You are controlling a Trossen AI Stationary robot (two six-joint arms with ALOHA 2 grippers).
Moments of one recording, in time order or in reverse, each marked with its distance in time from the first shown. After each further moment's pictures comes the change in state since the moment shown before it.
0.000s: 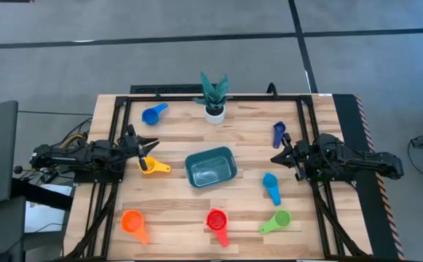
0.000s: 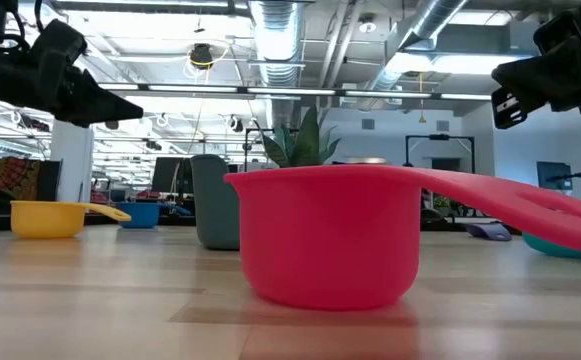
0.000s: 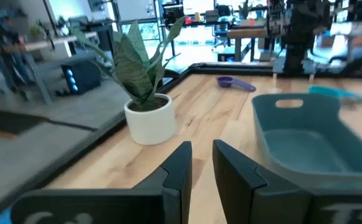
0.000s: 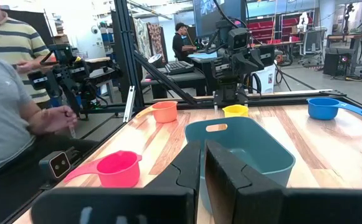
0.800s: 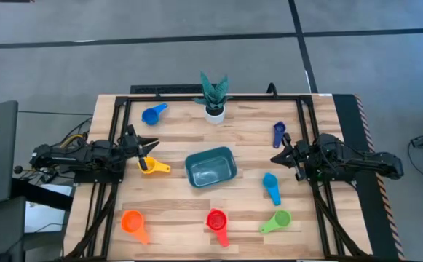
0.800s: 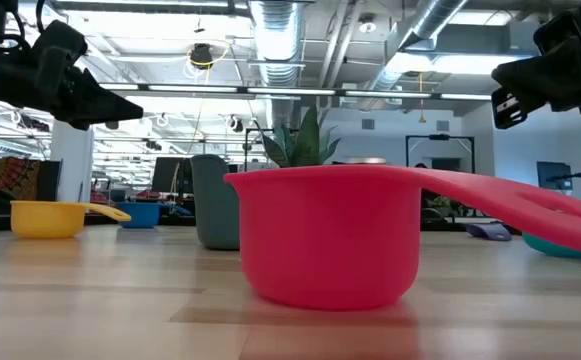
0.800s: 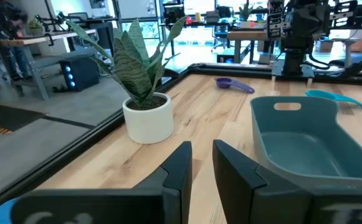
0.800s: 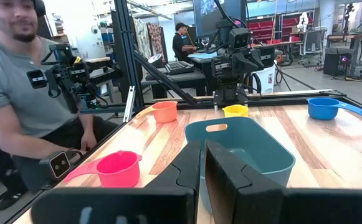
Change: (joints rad) left arm 0.000 0.000 0.000 0.000 0.002 -0.067; right arm 0.000 0.000 0.000 0.000 0.000 0.000
